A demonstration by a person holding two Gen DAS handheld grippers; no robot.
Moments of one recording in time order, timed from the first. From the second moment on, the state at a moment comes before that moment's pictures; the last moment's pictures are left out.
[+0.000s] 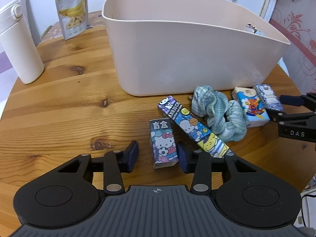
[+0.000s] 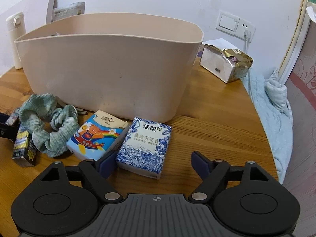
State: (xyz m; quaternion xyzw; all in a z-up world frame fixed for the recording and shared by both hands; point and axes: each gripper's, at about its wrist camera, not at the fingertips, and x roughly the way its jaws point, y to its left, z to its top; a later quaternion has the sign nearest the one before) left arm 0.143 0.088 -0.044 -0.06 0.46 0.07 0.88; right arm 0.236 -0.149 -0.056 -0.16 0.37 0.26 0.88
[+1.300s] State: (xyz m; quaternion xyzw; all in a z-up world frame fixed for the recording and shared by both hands) left arm 0.122 0.092 0.015 -0.07 0.38 0.06 0.92; right arm 0.196 -0.190 0.006 -0.10 0.32 0.28 0.90
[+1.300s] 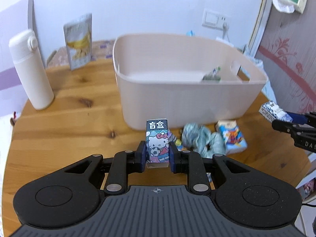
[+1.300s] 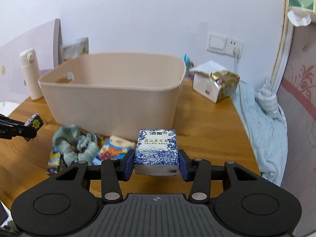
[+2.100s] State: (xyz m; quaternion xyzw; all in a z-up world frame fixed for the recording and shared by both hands) left arm 0.191 0.079 0.067 -0.07 0.32 0.04 0.95; right arm 0.230 -0.161 0.074 -0.12 0.23 0.30 0.92
